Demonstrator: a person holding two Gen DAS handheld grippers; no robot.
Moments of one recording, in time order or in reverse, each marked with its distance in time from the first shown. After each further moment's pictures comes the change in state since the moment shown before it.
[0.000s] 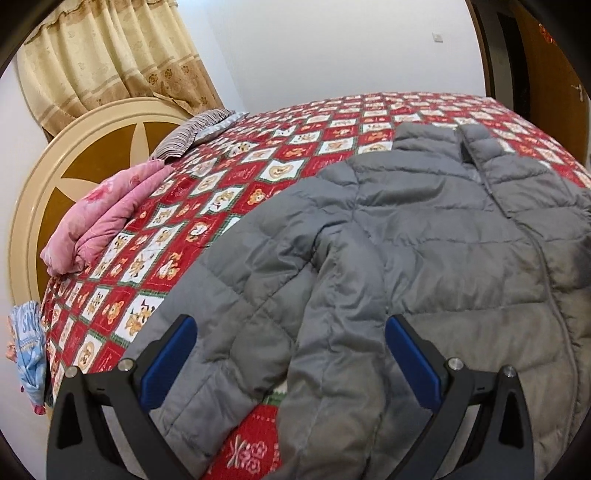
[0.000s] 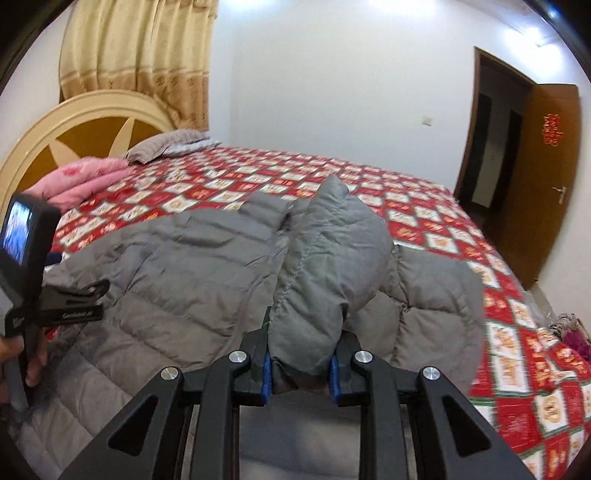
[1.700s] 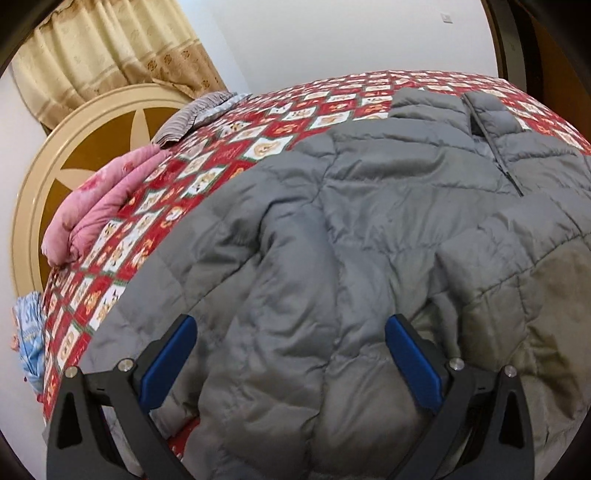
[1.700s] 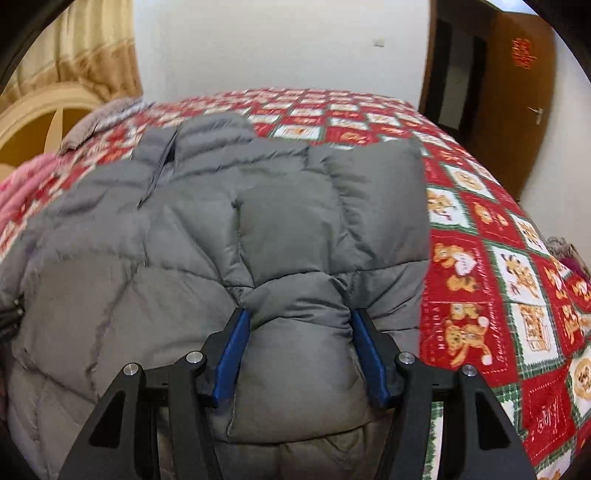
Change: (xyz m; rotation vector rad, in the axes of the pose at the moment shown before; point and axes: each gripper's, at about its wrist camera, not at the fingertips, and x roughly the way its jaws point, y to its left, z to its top) left arm 0.037 -0.041 0.001 -0.008 0.076 0.062; right arm 0.111 -0.101 -0.038 0.166 0.258 -0.107
